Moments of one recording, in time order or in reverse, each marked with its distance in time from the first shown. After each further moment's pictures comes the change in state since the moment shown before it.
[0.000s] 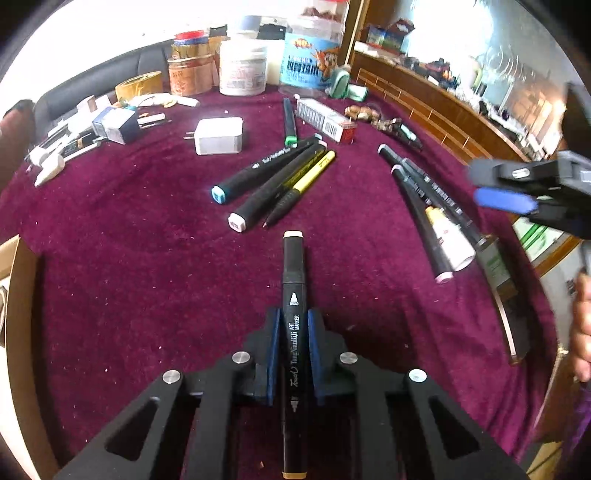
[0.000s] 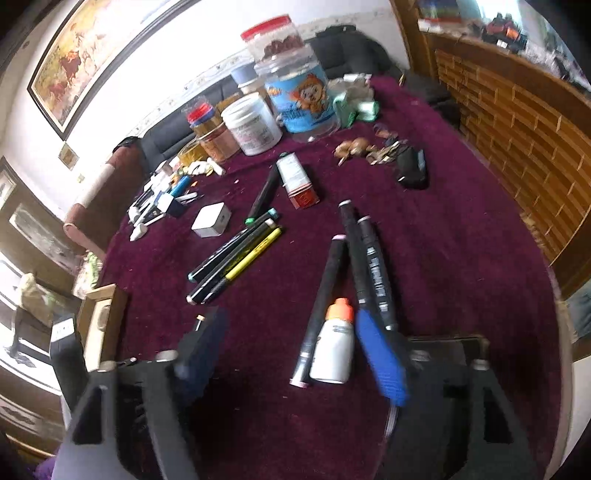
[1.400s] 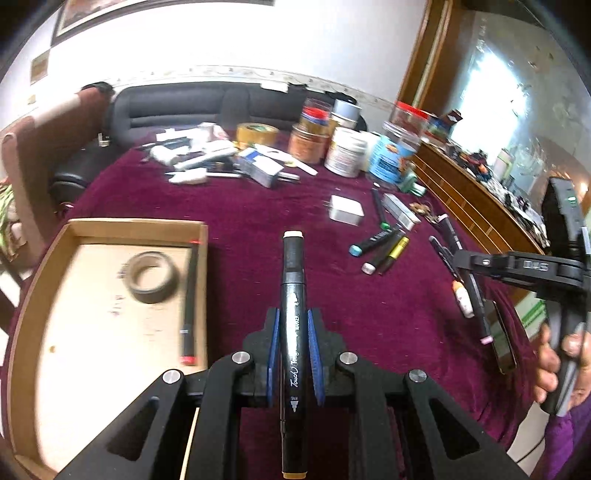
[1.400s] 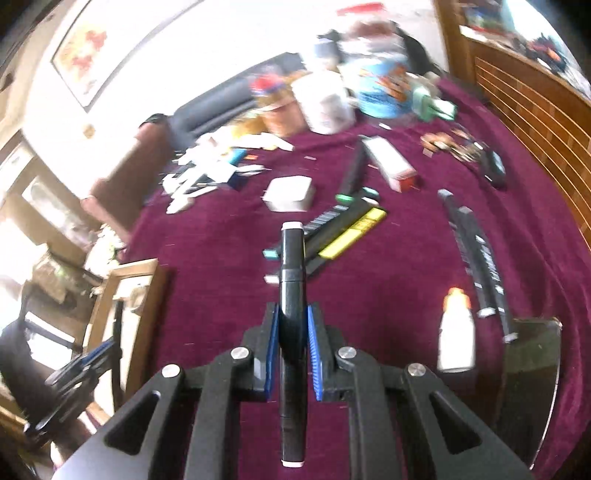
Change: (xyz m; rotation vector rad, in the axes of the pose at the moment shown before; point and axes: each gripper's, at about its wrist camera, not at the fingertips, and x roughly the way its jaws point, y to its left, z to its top) left arm -0.132 0.120 -0.045 -0.216 -0.252 0.100; right arm 0.009 0.126 -0.027 -0.145 0.003 0.064
